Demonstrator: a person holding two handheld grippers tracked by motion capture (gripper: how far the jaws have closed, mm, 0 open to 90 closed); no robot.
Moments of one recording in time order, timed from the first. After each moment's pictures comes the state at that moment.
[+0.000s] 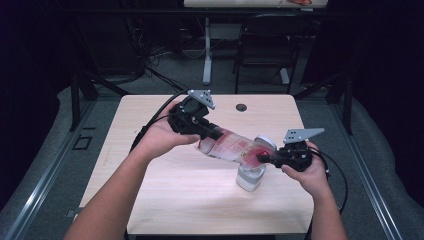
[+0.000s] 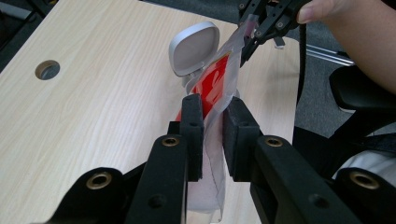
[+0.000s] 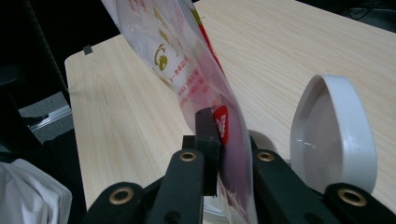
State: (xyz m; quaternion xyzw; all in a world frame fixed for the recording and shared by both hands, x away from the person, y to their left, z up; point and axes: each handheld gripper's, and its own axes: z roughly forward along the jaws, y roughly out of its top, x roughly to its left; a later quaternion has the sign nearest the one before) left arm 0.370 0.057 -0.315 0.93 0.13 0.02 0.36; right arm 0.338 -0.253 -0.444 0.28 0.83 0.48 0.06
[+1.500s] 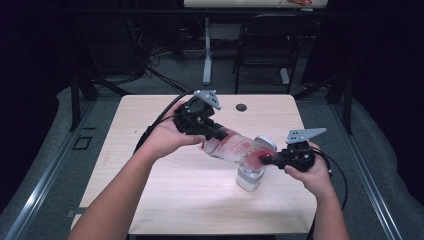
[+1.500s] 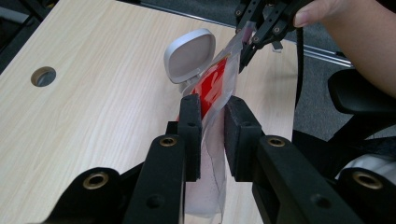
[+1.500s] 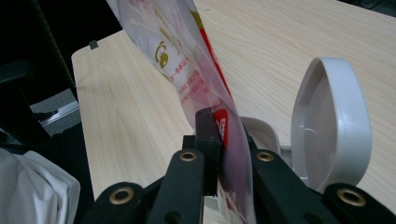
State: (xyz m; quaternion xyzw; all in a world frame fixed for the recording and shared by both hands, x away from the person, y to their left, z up) left arm 0.369 0.046 -0.315 0.93 0.12 0.02 0.36; right arm 0.339 -0.261 -0.446 0.28 0.83 0.48 0.04
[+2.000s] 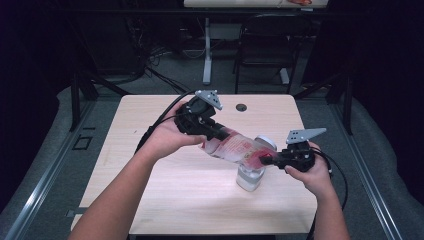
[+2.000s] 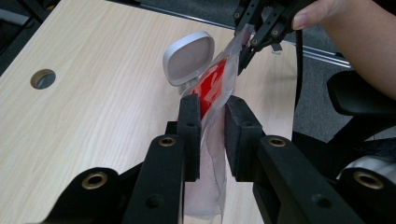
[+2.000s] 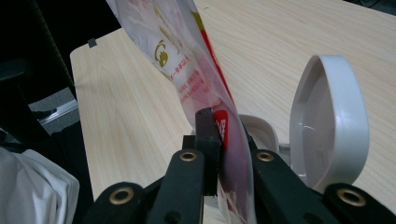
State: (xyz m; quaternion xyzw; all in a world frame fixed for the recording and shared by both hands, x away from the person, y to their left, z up) left arm 0.368 0.044 -0.314 0.93 0.12 0.02 0.36; right arm 0.339 -0.262 -0.446 0.28 0.84 0.47 0.04
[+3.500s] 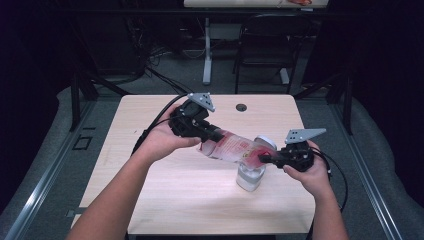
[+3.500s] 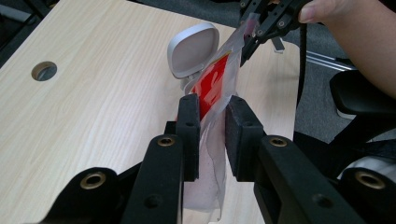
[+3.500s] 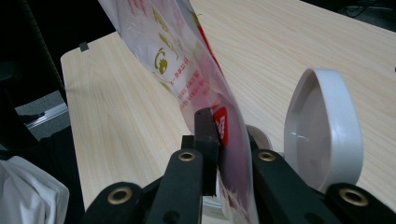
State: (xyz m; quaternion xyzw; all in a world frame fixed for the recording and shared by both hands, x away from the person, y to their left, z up) left arm 0.370 0.060 -0.325 0.92 0.13 0.02 0.37; right arm 0.337 -0.257 -0.443 0.28 0.83 0.48 0.06
